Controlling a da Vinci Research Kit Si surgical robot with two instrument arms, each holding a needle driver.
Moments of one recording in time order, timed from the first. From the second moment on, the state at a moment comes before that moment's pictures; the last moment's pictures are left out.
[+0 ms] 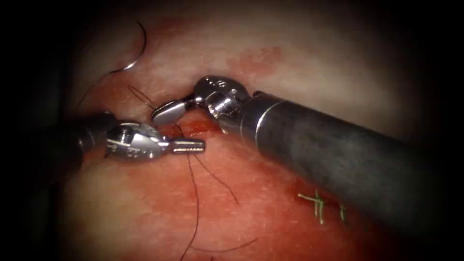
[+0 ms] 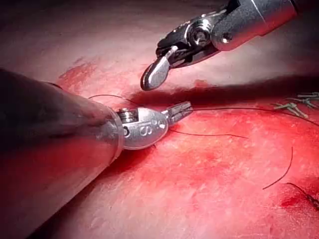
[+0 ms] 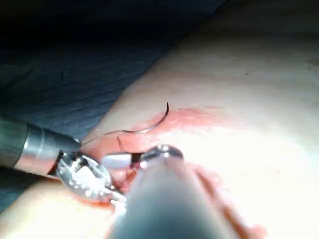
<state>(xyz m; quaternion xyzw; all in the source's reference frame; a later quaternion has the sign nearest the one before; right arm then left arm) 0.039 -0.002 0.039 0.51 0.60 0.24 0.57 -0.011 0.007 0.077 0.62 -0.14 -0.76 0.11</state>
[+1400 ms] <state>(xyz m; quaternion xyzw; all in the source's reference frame) 0.032 0.005 0.041 0.05 0.59 -0.10 0.80 -0.009 0.007 0.070 0.58 -0.11 -0.80 0.00</state>
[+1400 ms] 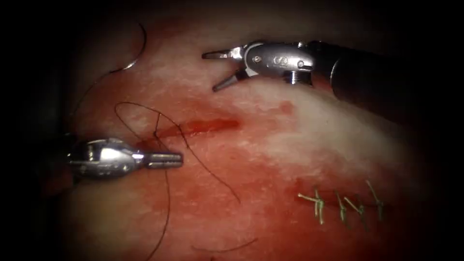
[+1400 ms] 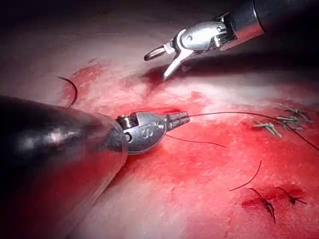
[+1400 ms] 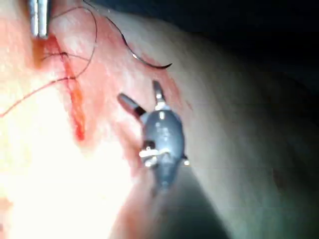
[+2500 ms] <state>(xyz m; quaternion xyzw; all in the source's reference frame) 0.042 0.000 0.044 0.36 0.61 0.02 0.70 -0.020 0.007 0.073 0.52 -0.09 -0.84 0.16</state>
